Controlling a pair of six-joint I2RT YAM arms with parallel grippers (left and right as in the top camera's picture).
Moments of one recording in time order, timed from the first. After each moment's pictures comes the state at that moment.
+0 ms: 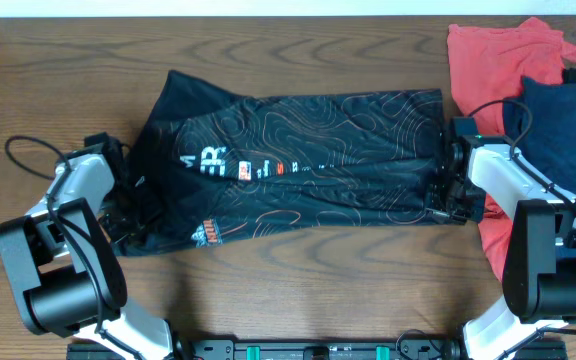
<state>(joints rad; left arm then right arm) 0.32 1.81 1.02 -0.98 0.02 -0.41 0.02 1.81 1.03 -0.93 0.09 0.36</state>
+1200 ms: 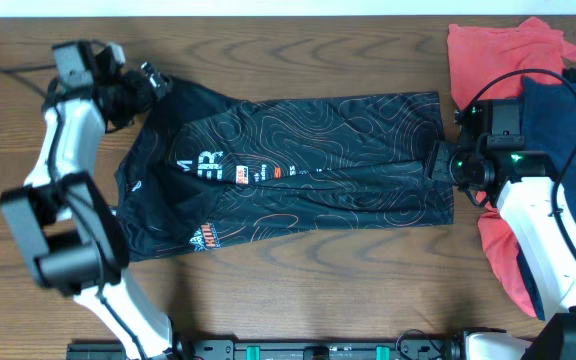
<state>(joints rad) 0.25 2.03 1.54 -0.50 0.44 -0.31 0.02 1.44 1.01 -0.69 -0.10 0.28</state>
